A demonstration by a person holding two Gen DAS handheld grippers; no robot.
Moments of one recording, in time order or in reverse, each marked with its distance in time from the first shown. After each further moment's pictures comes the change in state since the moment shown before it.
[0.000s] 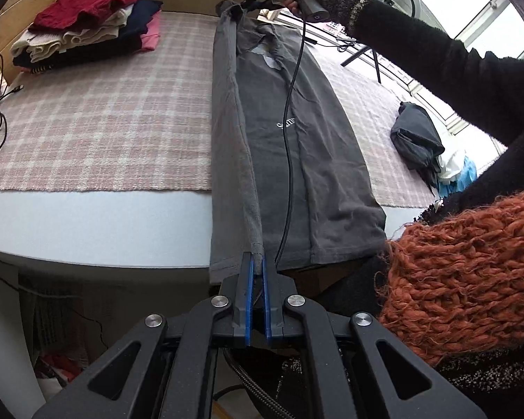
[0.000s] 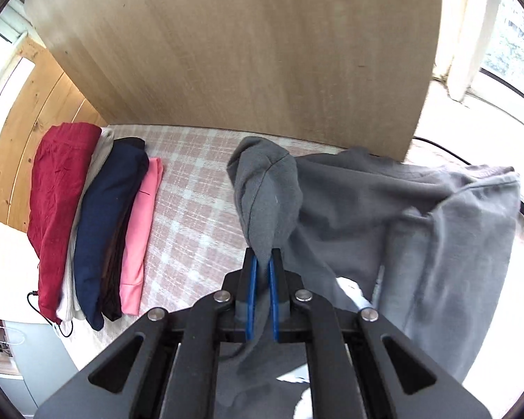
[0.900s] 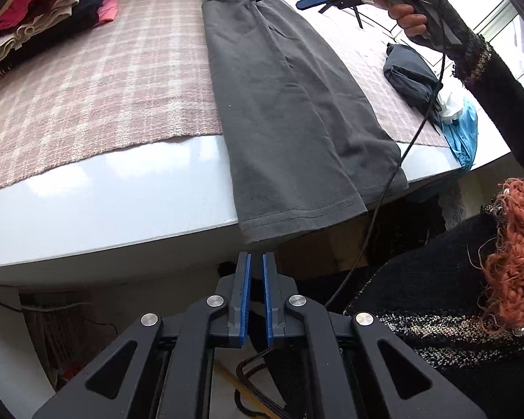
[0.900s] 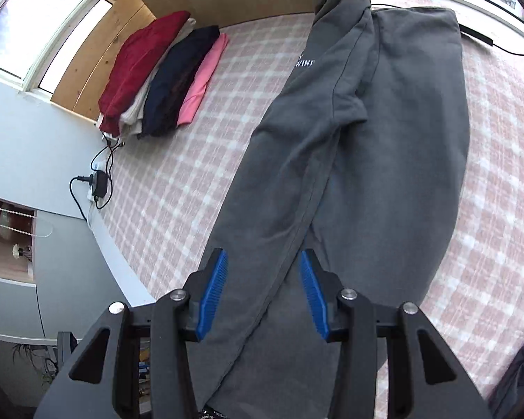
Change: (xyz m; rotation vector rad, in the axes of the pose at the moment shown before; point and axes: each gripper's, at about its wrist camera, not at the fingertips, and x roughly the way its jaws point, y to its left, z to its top) left arm 0.057 0.015 -0.033 0.141 0.123 0.007; right arm -0.071 -0.001 -0.267 -0.055 0.116 0.181
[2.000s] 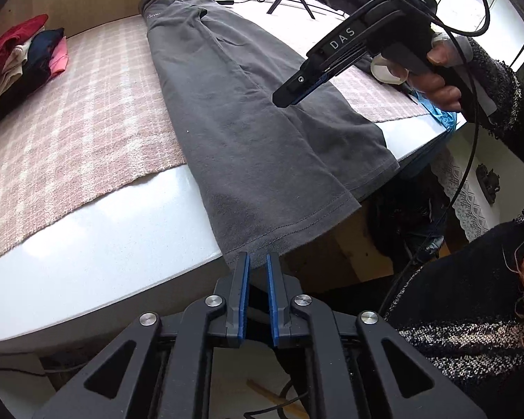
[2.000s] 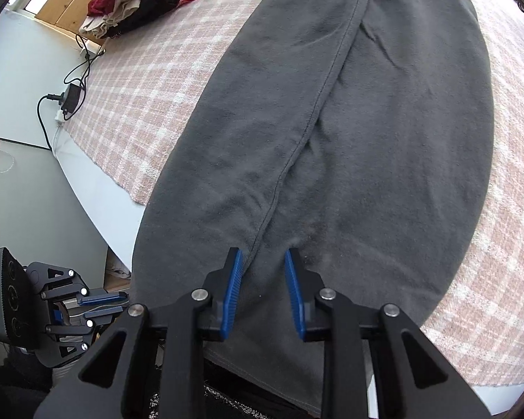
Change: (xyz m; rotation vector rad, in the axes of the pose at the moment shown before) left arm 0.010 -0.014 0.003 0.209 -0.061 0.009; right arm 0.058 0.045 -0.113 -0.022 0.115 -0.160
